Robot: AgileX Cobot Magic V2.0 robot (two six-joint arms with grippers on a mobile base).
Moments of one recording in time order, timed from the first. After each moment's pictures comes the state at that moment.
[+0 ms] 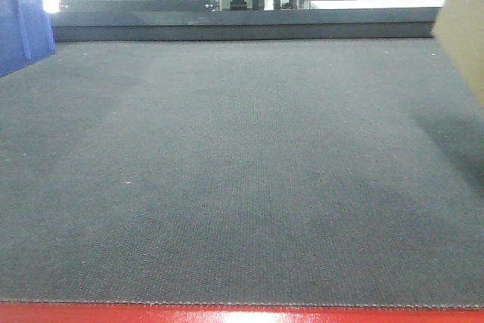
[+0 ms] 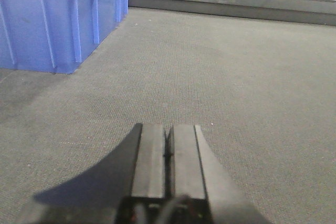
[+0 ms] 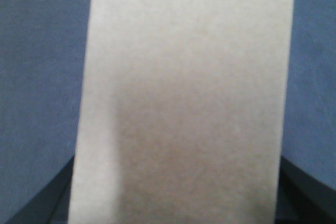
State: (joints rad) left arm -0.03 -0.01 0.03 -0.09 0.11 0.02; right arm 0.26 0.97 -0.89 -0.21 0.74 0.42
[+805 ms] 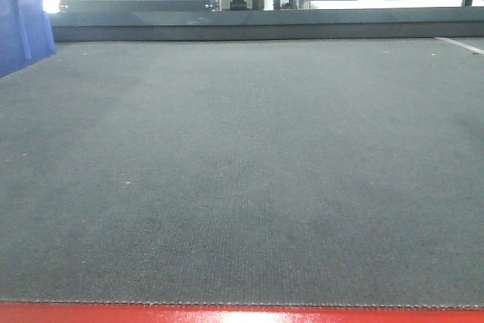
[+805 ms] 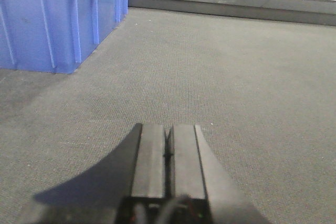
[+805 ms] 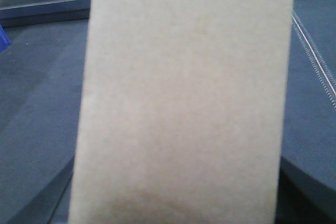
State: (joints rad) left arm -0.03 -0.01 0.03 -0.09 0.11 0.02; right arm 0.26 0.32 -0.73 -0.21 0.72 0.42
